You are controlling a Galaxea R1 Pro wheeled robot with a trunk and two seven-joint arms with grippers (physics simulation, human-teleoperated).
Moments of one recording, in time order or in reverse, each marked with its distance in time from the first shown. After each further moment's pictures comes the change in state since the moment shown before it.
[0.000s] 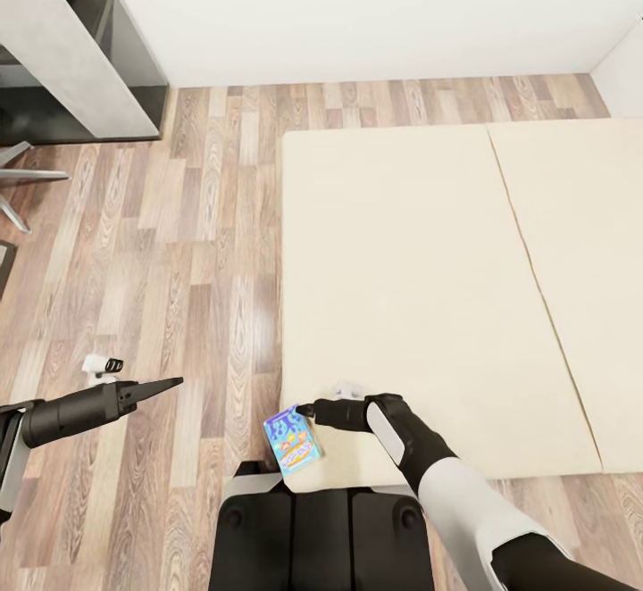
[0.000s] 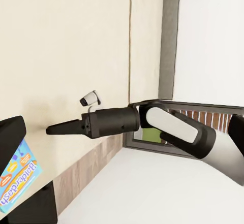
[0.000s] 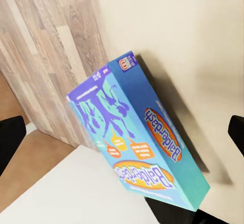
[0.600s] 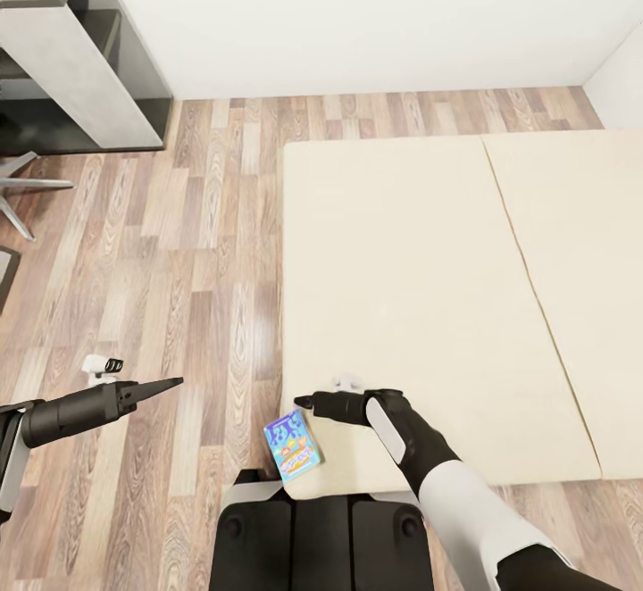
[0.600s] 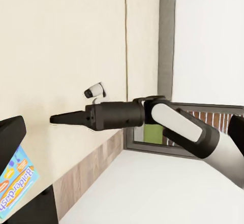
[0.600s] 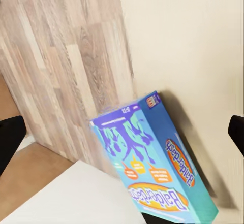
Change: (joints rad) left arm 0.000 0.000 0.000 0.000 0.001 0.000 0.000; right arm 0.024 0.000 0.002 -0.100 0.000 0.005 -0.019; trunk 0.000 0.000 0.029
